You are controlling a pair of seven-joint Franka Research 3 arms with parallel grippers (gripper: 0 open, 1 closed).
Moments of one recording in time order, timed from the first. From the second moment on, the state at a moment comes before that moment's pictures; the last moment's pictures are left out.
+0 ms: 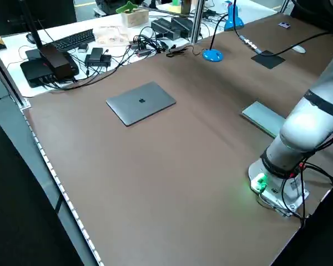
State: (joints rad) left arm 0.06 -0.02 -0.06 -1.51 -0.02 1.57 -0.06; right arm -0.06 0.13 0.01 -1.34 0.02 1.48 0.03
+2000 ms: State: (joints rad) left arm 0.42 0.61 -0.01 -1.53 -0.05 2.20 -0.93; right arm -0.17 0.28 0.01 -1.76 0.02 1.79 0.00
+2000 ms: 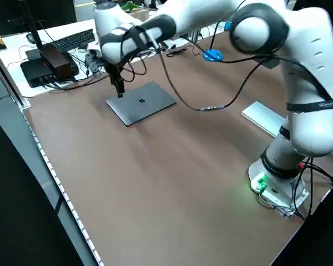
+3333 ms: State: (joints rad) left arm 0.36 0.89 0.07 -1.38 -0.06 2.31 -1.12; right arm -0.21 0.52 0.01 -2.04 0.02 2.22 -0.03
